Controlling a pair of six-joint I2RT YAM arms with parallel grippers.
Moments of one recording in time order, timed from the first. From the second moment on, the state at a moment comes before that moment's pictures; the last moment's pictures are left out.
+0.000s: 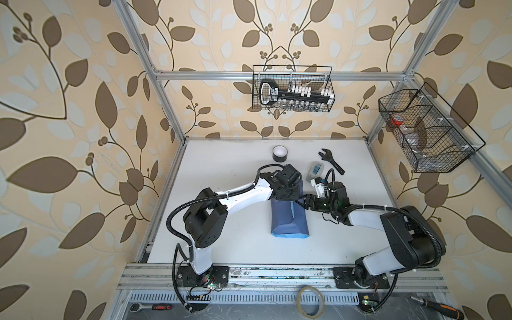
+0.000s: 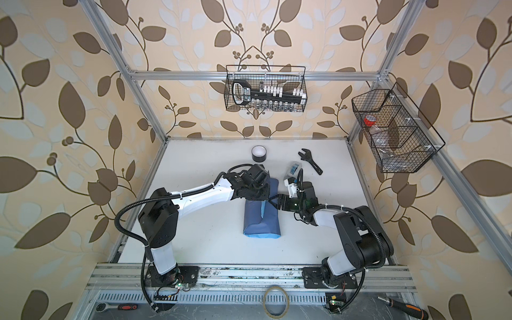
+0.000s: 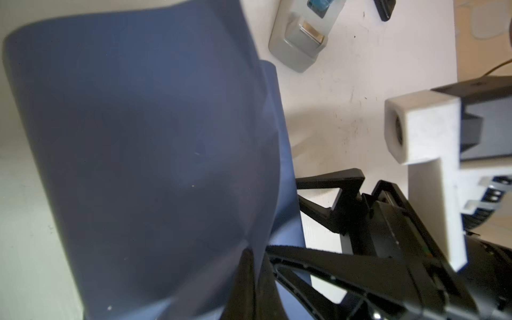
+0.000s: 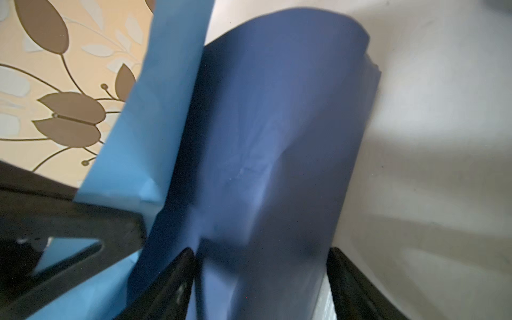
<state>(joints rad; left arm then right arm) -0.85 1.84 1.42 -0.53 0.06 -0.76 0.28 1.52 0.48 0.35 -0.56 0.52</state>
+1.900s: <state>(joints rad) -0.78 1.75 0.83 0.51 0.28 -1.19 0.30 1.54 0.48 0.38 -0.56 0.53</state>
